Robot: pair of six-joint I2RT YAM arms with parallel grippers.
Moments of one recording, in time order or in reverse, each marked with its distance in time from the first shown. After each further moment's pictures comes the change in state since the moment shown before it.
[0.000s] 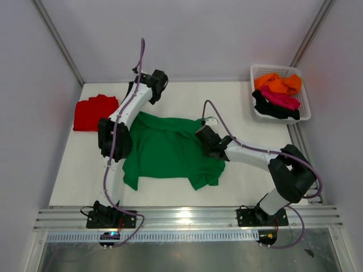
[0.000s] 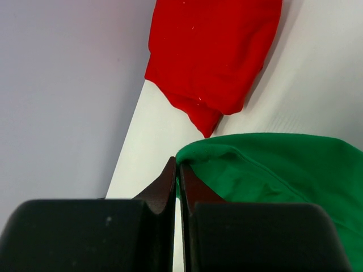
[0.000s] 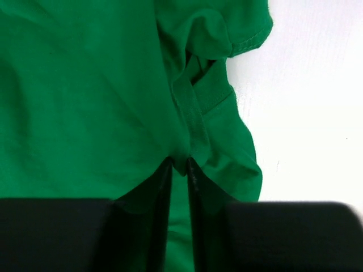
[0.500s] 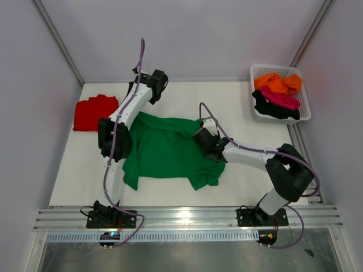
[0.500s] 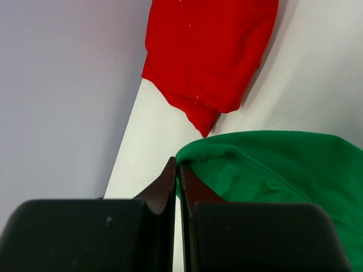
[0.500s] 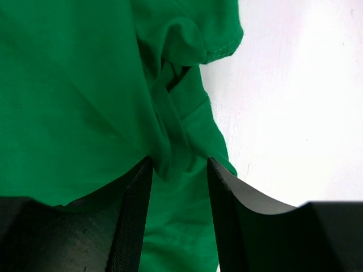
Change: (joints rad) left arm 0.000 0.000 0.000 0.000 0.012 0.000; right arm 0.029 0.014 -0.002 -0.002 0.144 -0.051
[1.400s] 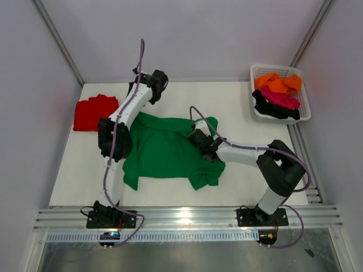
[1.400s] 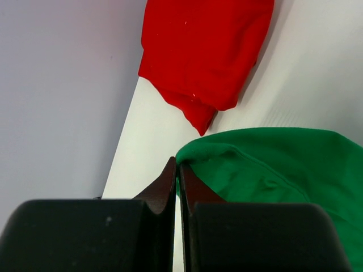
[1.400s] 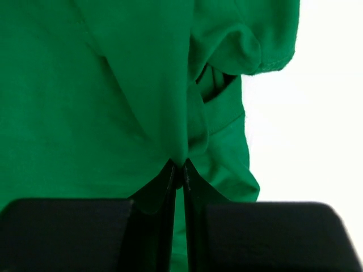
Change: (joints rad) left arm 0.000 0.000 -0.002 0.000 0.016 -0.002; right arm 0.032 0.082 0.029 0.029 -0.023 -0.107
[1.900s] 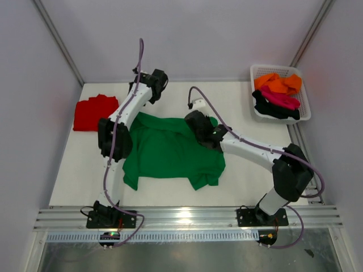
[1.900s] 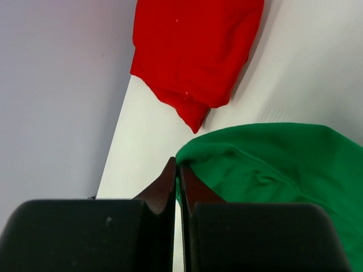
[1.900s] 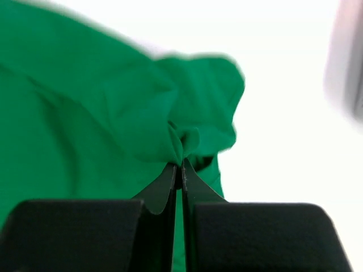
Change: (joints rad) left arm 0.000 0.000 0.002 -0.001 0.029 0.000; right arm 0.000 -0.045 0.192 -0.032 0.066 -0.055
